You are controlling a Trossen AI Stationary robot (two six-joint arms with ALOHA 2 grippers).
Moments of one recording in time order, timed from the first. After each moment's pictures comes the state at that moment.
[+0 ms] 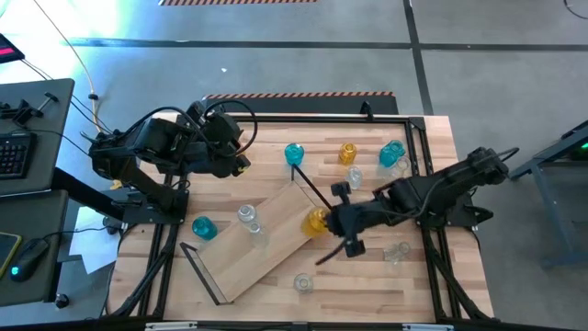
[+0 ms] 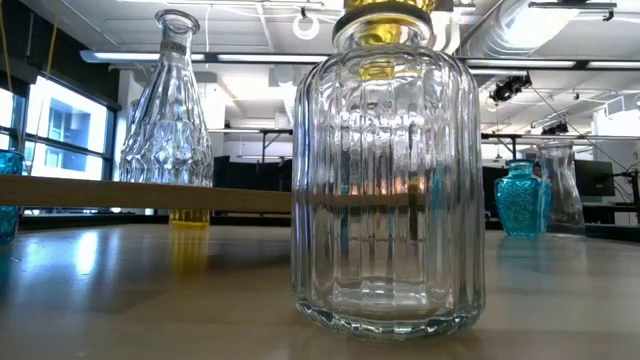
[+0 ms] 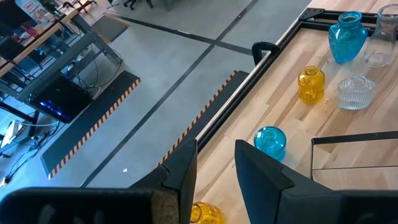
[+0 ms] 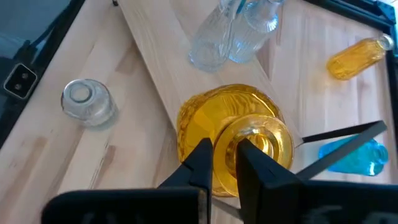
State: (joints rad) left arm -0.21 1.52 2.06 -1.57 -0.97 -0.50; right arm 0.39 1.53 1.52 -0.88 0.25 -0.01
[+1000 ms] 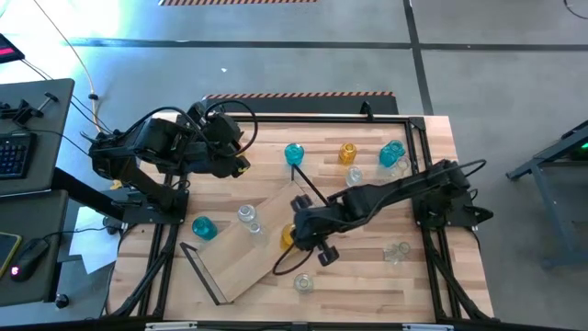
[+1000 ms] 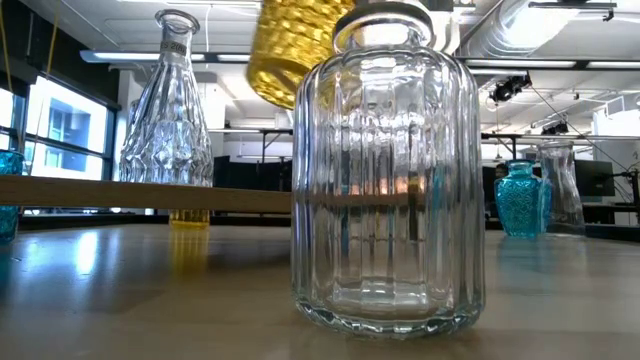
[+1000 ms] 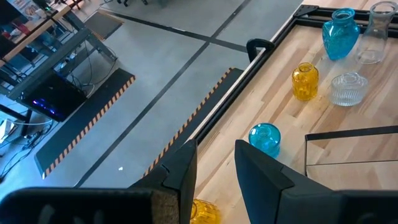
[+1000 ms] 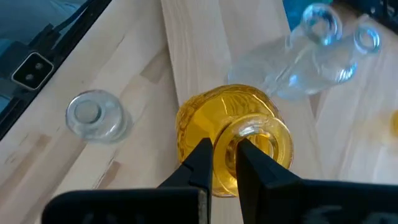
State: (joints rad) left arm -0.21 1.52 2.06 -1.57 -0.95 -0.50; right arm 0.33 1.89 1.86 -0.94 0.05 -0.25
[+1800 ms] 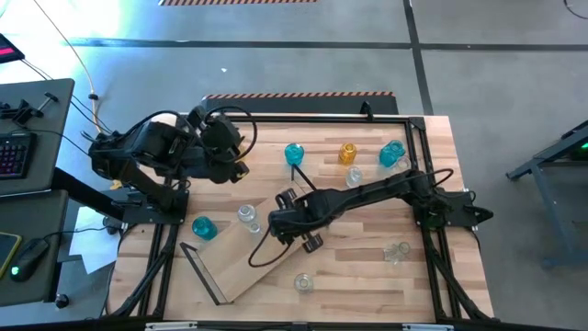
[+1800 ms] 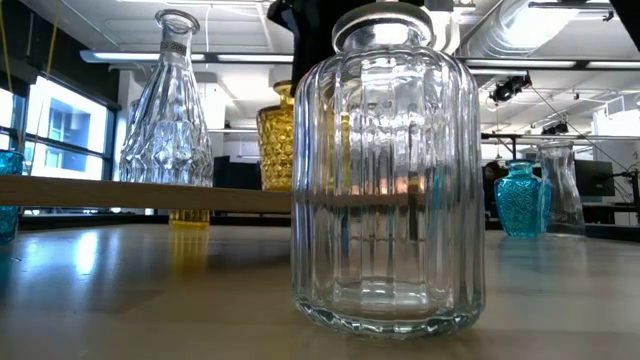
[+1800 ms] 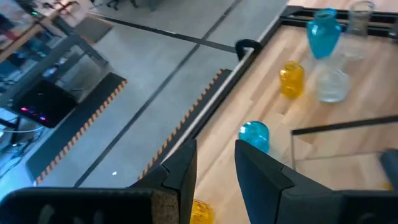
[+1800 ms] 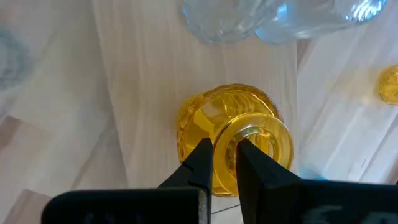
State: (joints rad) left arm -0.25 1.52 2.06 -1.57 -0.93 -0.50; right arm 0.24 2.17 2.11 -1.19 0.21 -0.38
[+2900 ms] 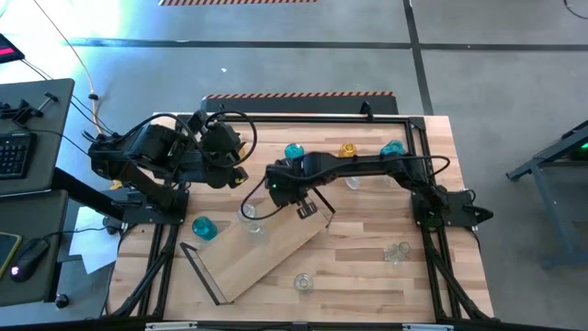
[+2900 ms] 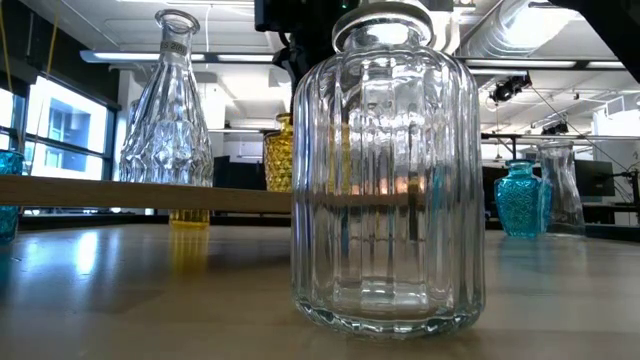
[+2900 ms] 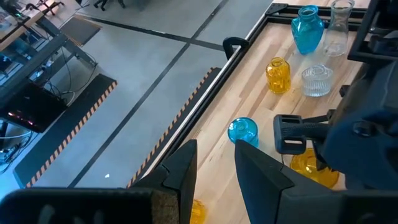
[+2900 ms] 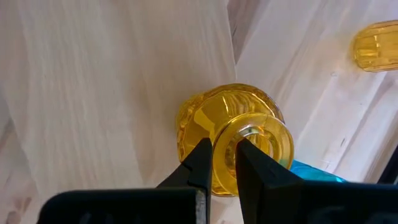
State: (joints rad) left arm -0.28 1.52 2.06 -1.57 -0.91 -0.49; right arm 0.03 2.17 2.11 -1.17 0.10 -0.53
